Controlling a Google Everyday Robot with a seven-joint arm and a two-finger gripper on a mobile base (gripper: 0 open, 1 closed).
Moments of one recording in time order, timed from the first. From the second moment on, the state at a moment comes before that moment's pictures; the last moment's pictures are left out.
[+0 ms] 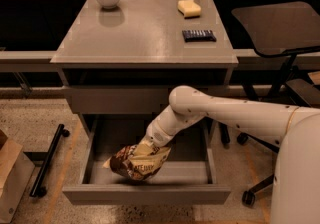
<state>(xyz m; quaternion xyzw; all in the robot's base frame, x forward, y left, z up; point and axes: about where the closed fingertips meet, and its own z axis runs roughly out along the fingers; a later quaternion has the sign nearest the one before) 0.523 0.067 0.573 -0.52 0.78 0.33 0.12</state>
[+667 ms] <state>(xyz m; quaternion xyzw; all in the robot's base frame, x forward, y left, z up) 0.520 0.064 0.531 -0.47 0.80 0.36 0.12</state>
